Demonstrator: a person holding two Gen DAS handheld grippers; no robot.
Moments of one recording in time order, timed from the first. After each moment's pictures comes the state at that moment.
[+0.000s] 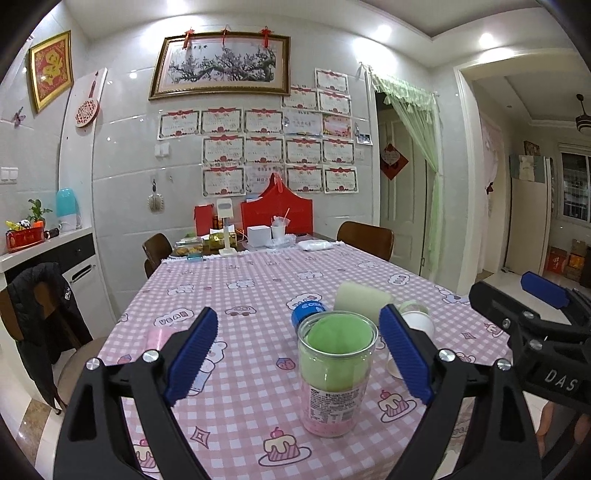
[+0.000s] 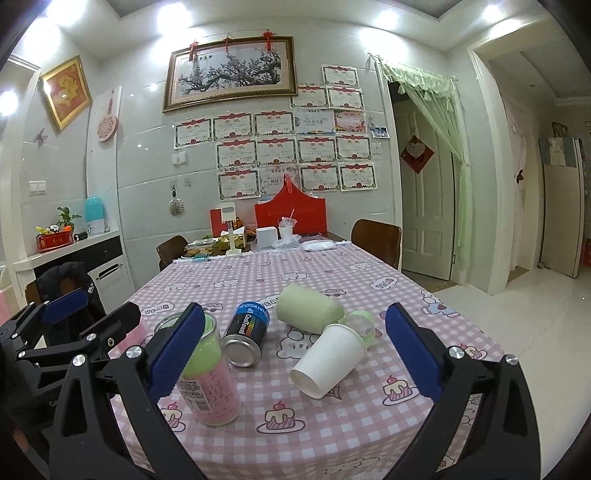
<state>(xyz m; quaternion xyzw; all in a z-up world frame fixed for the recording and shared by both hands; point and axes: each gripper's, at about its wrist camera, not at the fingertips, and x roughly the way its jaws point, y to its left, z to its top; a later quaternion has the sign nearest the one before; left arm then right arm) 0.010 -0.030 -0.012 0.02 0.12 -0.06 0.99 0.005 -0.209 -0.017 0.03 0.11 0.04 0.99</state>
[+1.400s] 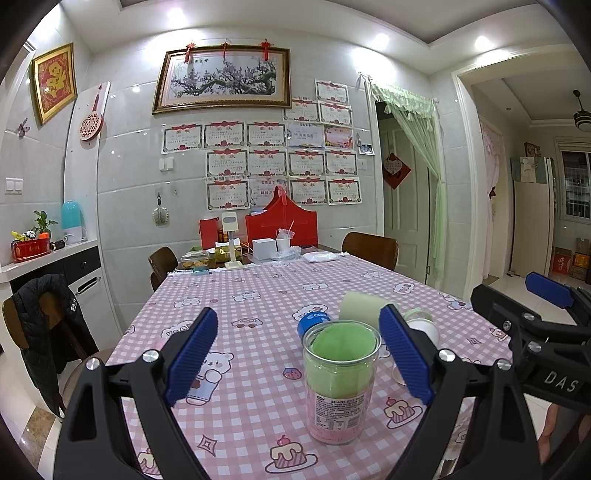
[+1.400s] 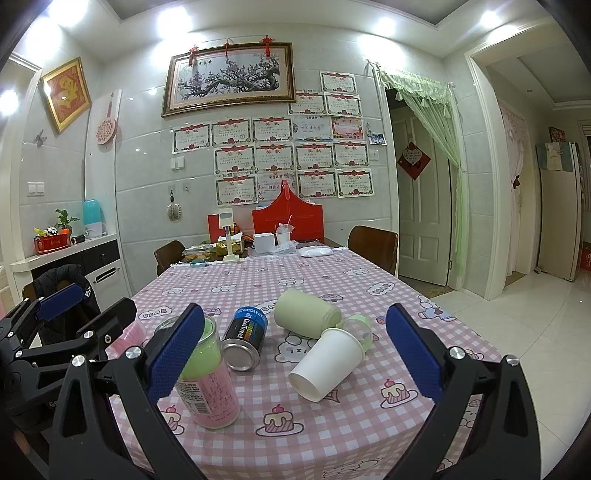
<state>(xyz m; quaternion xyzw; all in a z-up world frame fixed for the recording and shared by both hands) 0.000 -0.034 -0.009 0.03 0.09 -0.06 0.99 0.000 -0.207 -0.017 0.03 0.10 0.04 0.99</state>
